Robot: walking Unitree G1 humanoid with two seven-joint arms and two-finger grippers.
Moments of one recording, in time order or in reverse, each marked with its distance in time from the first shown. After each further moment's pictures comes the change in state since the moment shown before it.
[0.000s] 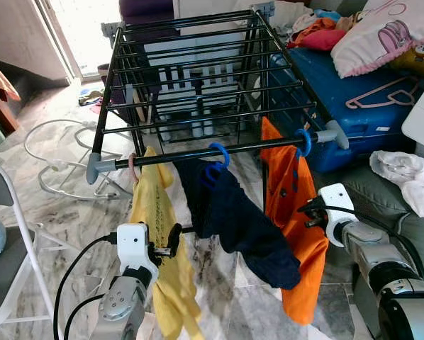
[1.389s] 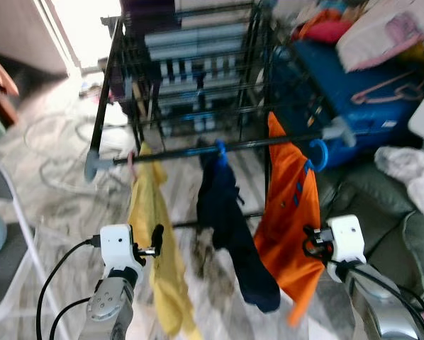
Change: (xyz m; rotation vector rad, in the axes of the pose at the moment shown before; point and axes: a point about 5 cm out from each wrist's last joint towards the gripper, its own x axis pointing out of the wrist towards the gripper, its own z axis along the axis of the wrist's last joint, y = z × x) left arm -0.005 0.023 0.002 0.004 0.030 0.148; right arm -0.053 0.041 -0.033 0.108 -0.196 0.000
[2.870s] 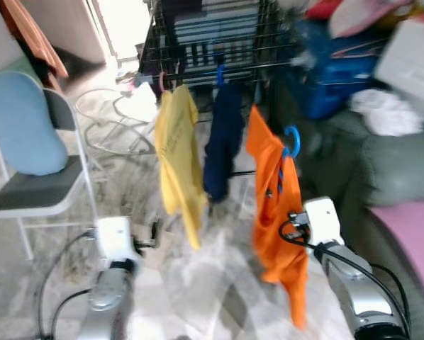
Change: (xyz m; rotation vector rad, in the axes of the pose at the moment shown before) left arm 0.011 -0.003 0.011 0.004 -0.018 0.001; right arm 0.024 0.022 0.020 -0.064 0.001 -0.016
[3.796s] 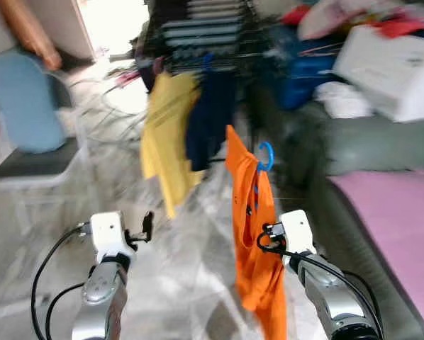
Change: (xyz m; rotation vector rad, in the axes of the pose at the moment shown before) left arm 0.010 0.017 0.003 0.003 -0.041 0.022; right arm 0.010 0.045 -0.021 0.057 0.037 0.136
